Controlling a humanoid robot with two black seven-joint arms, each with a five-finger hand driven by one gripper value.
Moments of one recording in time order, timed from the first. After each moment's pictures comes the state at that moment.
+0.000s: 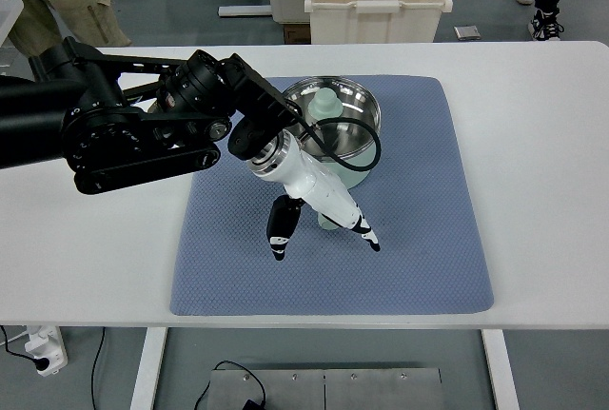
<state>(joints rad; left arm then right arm) -1.53 0.26 0.11 -1.28 1.50 -0.61 -0.35 -0.01 0.00 0.39 0.14 -0.46 -0.04 -0.11</state>
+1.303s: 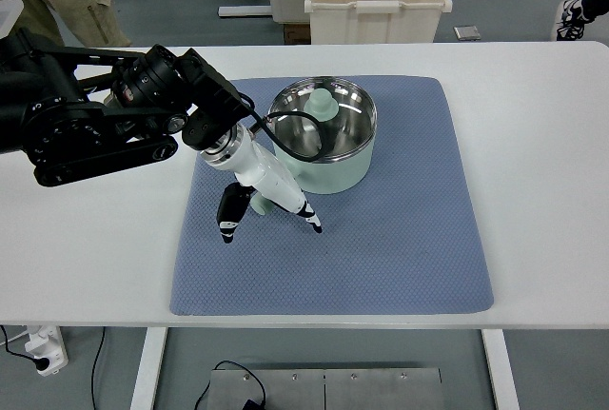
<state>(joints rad) -1.57 0.37 0.23 -1.28 1.54 -0.61 -0.35 -0.01 0.00 0.39 0.14 -0.46 -0.04 -0.11</state>
